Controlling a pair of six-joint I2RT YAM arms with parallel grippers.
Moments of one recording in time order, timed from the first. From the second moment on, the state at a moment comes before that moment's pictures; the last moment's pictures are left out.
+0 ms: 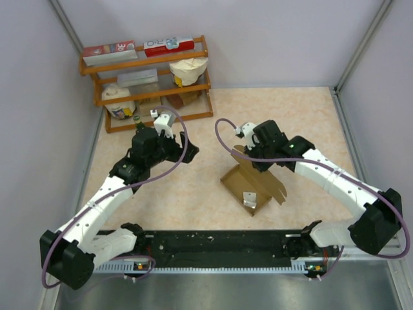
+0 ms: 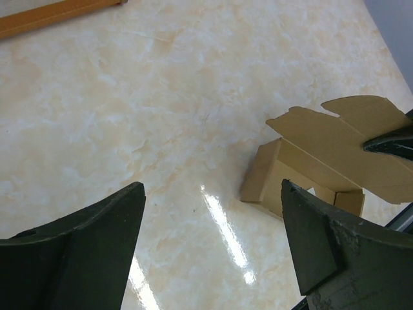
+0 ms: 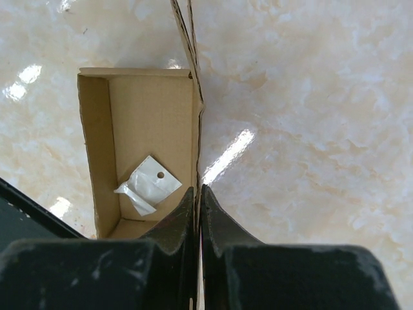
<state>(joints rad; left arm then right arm) -0.46 1.02 0.86 -0.24 0.18 -0.34 0.66 1.31 1.14 -0.78 0.00 -0.07</state>
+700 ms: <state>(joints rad) -0.45 1.10 0.76 0.11 0.43 -0.28 0.69 1.47 1.29 -0.81 -0.12 -0.34</state>
